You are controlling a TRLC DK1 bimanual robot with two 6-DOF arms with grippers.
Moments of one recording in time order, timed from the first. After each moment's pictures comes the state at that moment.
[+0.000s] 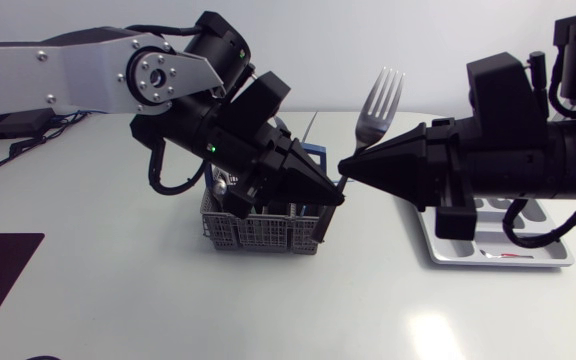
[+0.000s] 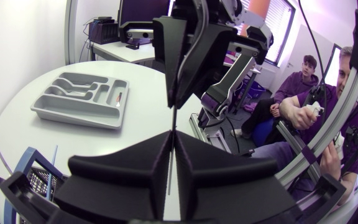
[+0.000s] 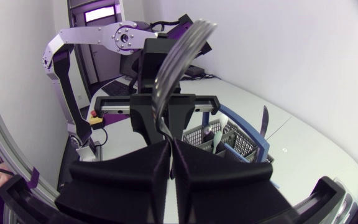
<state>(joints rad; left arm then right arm) -0.59 1.71 1.41 -0.74 1.08 0.75 0.41 1.02 0.87 -0.30 -0.73 -0.16</state>
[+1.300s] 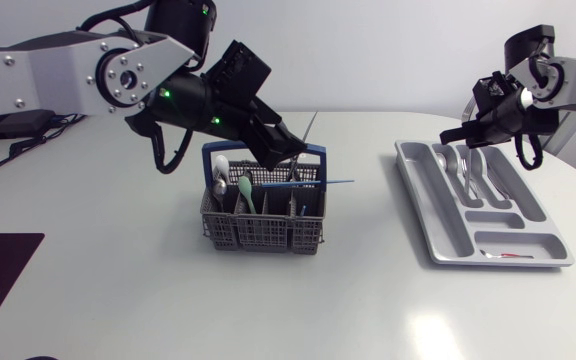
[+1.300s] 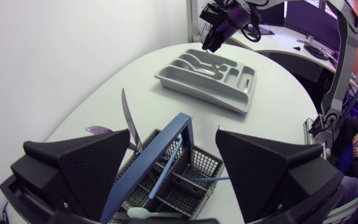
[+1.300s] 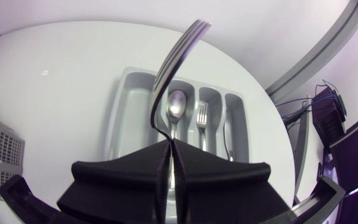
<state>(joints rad) -0.53 1.65 1.34 -0.35 0.38 0.40 -0.11 1.80 1.37 -0.43 0.15 -0.23</state>
